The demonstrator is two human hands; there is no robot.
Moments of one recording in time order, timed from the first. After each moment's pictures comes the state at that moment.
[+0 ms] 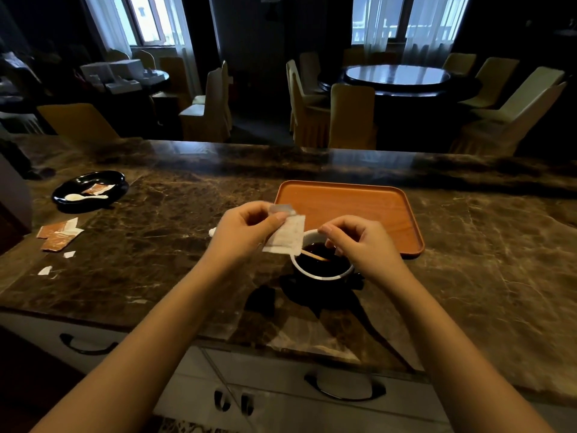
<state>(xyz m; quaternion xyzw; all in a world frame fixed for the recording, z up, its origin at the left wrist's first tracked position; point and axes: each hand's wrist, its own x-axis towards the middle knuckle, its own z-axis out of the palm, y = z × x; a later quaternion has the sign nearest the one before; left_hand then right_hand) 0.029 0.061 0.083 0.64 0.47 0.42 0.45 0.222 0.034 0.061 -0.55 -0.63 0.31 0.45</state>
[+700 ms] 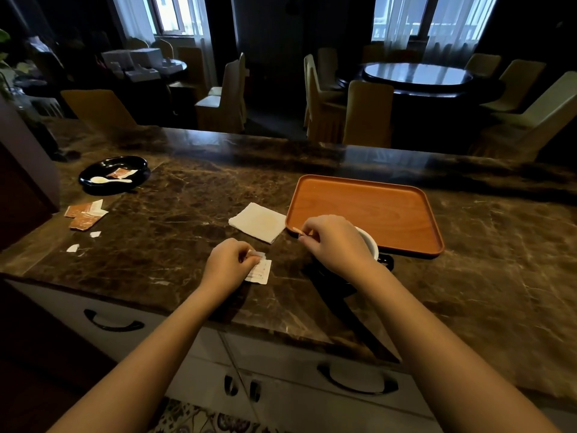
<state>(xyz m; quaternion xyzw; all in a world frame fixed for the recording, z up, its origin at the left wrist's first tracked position) -0.031 0.080 -0.010 0.70 0.64 0.27 0.18 0.163 0.063 0.050 -0.58 -0.78 0.10 0.23</state>
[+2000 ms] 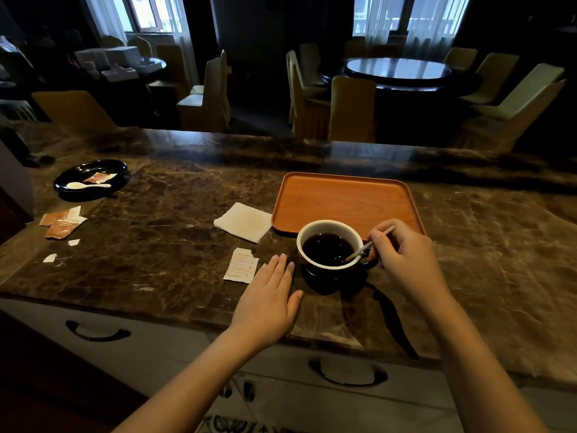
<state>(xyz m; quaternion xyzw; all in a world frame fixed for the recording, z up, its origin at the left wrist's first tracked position) 0.032 0.026 -0.037 0.85 0.51 0.11 0.06 0.240 -0.001 0.051 -0.66 -0.58 0.20 0.44</state>
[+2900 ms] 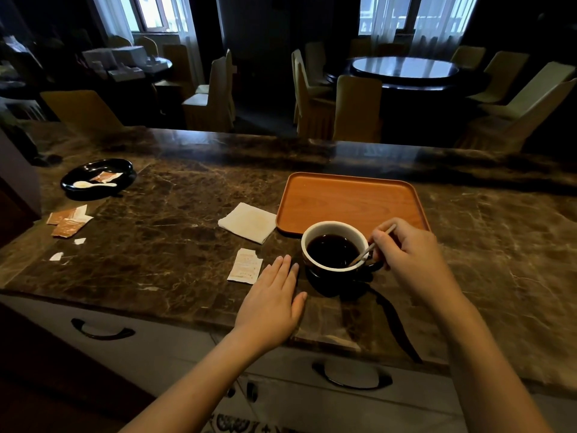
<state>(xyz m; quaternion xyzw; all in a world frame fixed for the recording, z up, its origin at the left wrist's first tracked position) 0.032 0.025 -0.040 0.84 0.52 0.13 0.06 0.240 0.002 0.062 -0.65 -0.61 0.20 0.40</state>
